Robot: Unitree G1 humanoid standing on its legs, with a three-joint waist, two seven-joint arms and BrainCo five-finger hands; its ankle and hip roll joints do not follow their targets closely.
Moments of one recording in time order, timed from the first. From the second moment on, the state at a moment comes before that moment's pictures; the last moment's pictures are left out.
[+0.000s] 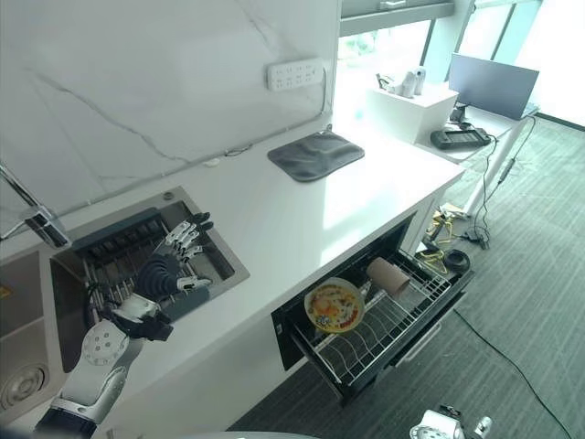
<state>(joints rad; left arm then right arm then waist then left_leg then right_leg) 0.06 0.52 -0.20 -0.06 -0.39 -0.39 -0.16 0.07 -0.11 -0.32 0.80 1.38 -0.40 -0.75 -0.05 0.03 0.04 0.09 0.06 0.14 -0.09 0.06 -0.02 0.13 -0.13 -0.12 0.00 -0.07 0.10</state>
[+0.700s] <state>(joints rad) -0.01 0.48 -0.14 -0.11 -0.37 -0.30 -0.31 0.08 -0.31 0.03 0.95 1.44 0.27 0.44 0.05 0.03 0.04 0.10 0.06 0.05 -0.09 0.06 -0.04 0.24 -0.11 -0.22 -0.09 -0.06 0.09</state>
